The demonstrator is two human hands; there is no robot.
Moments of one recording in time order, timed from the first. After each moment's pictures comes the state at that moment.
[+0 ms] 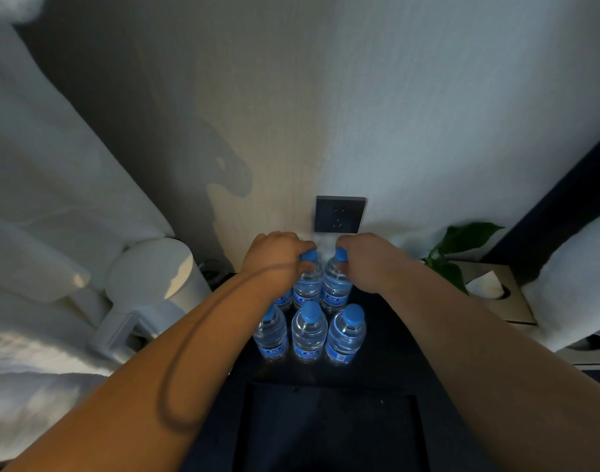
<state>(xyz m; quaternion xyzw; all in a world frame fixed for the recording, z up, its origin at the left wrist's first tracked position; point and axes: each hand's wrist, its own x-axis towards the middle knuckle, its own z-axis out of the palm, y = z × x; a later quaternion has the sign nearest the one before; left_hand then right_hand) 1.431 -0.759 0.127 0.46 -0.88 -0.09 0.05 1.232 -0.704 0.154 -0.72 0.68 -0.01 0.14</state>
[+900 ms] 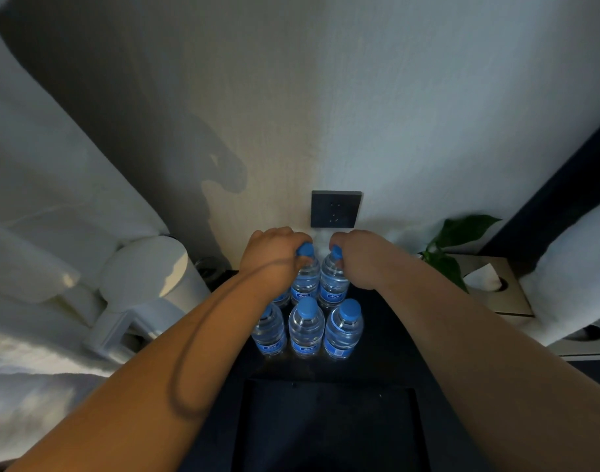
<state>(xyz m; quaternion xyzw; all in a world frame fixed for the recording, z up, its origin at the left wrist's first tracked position) 1.427 -0.752 0.126 0.48 -0.87 -0.09 0.10 1.233 -0.702 0.152 -0.73 0.67 0.01 0.14</state>
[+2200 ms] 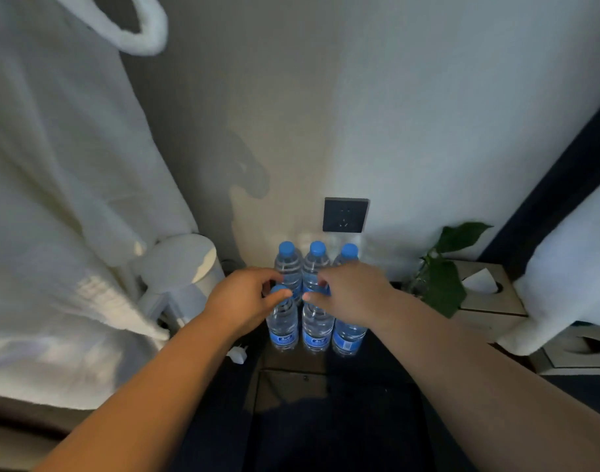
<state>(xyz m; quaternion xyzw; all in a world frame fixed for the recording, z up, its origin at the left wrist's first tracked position) 1.522 -0.678 0.127 0.52 -0.82 -0.19 0.15 1.286 -0.637 0.151 -0.77 0.62 -0.04 0.09</state>
